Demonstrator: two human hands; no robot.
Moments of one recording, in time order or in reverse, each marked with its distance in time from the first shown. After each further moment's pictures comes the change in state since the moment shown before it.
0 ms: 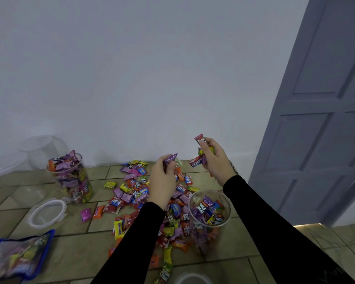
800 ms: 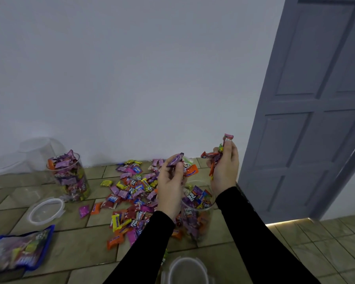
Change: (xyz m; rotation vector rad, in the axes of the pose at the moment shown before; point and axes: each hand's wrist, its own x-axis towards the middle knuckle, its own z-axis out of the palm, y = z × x) left_hand -0.069 0.031 0.014 -0.627 -0.080 -0.036; right_hand -0.065 -0.035 -0.002 0.571 0.520 -0.050
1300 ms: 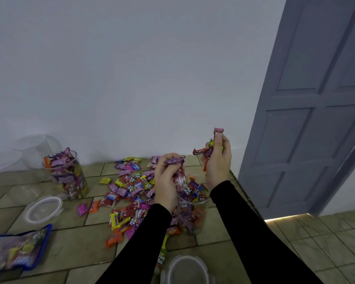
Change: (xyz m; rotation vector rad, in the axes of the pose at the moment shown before) left_hand 0.016 0.000 -0.004 -0.136 -0.022 0.017; right_hand 0.004 0.009 0.011 -0.126 -0.062 0.006
